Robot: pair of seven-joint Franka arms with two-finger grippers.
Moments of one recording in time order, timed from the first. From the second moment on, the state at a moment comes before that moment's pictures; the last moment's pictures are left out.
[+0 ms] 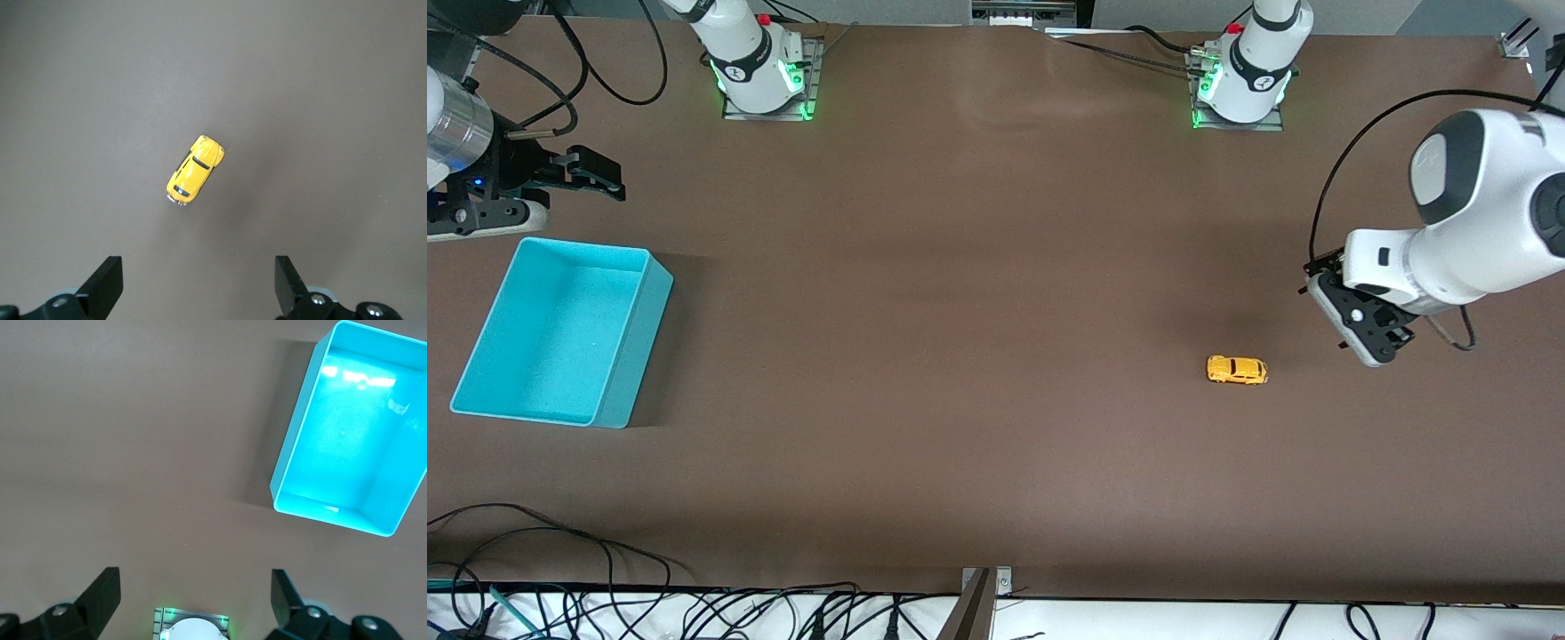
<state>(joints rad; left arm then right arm) 0.01 0.26 -0.08 -1.75 -0.04 1.93 1.00 0.08 0.01 -0.03 -1.64 -0.01 1.48 -0.08</state>
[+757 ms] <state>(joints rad) -0.03 0.47 -0.09 -1.85 0.00 2.25 1.30 0.08 0.01 -0.03 -1.64 -0.01 1.48 -0.08</state>
